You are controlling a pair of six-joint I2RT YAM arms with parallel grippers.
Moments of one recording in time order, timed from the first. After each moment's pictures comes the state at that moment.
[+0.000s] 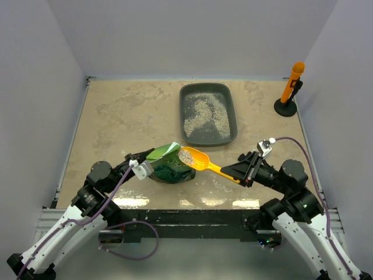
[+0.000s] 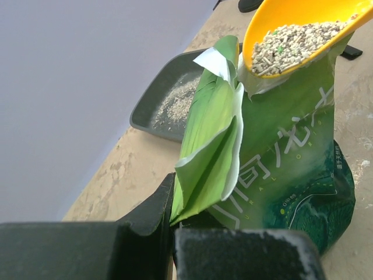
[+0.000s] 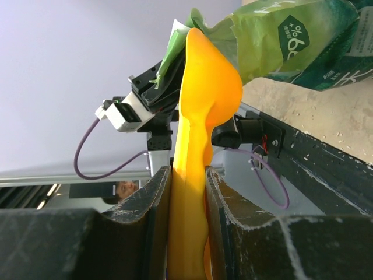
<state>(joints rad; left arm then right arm) -0.63 0.34 0.40 -0.07 0.20 0.59 0.49 0.29 0.55 -0.38 -0.54 1.40</state>
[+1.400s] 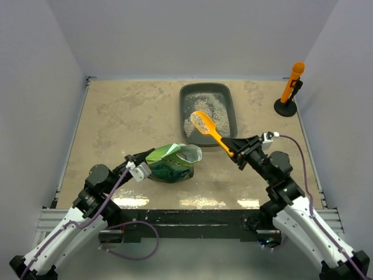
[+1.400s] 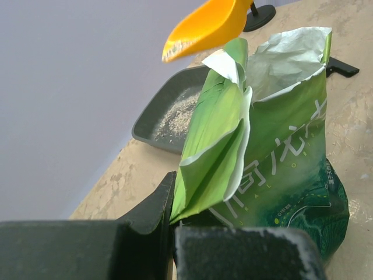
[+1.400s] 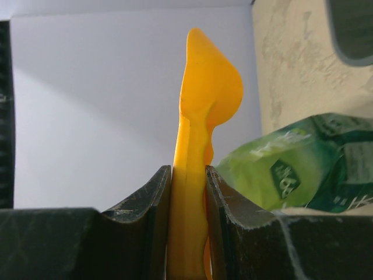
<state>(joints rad) -0.62 0.30 0.34 0.02 0.24 0.55 0.49 0.49 0.41 0.07 -0.15 1.62</state>
